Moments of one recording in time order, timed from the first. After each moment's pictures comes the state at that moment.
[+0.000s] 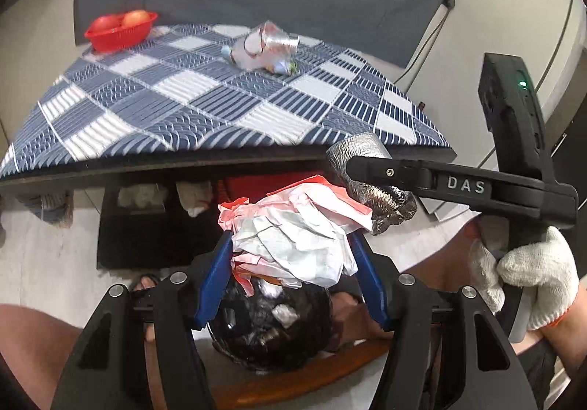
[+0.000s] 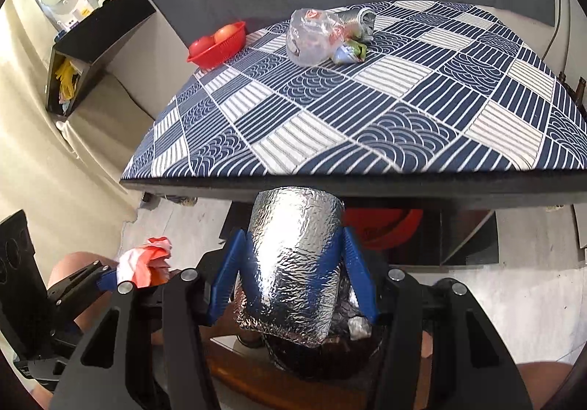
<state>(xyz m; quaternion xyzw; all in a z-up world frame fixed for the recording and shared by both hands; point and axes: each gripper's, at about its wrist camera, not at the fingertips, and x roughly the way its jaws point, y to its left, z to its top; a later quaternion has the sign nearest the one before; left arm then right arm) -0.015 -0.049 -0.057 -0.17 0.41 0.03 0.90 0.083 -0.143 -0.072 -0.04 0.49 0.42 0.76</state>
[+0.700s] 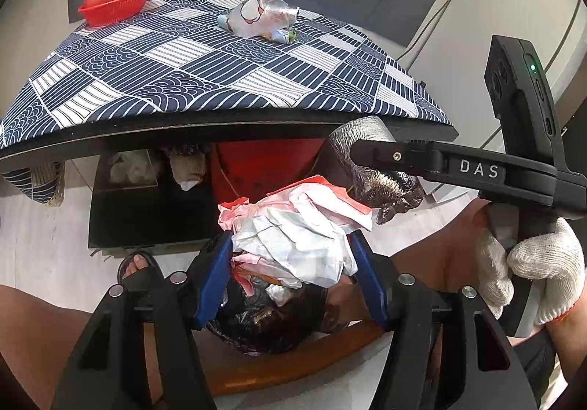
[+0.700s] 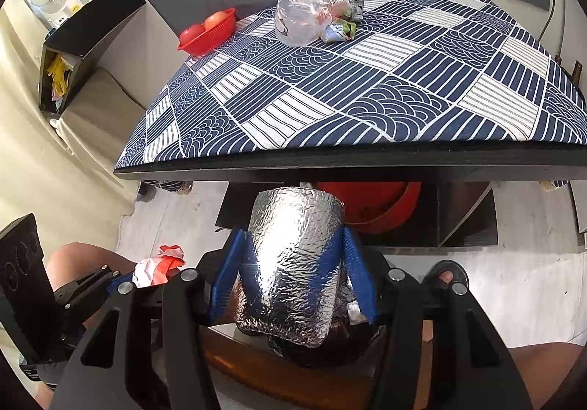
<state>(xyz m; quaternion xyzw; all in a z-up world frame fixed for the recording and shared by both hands) -0.013 -0.056 -0.075 -0.18 0.44 0.02 0.88 0.081 -0.152 -0.084 -0.04 0.52 0.40 0.75</state>
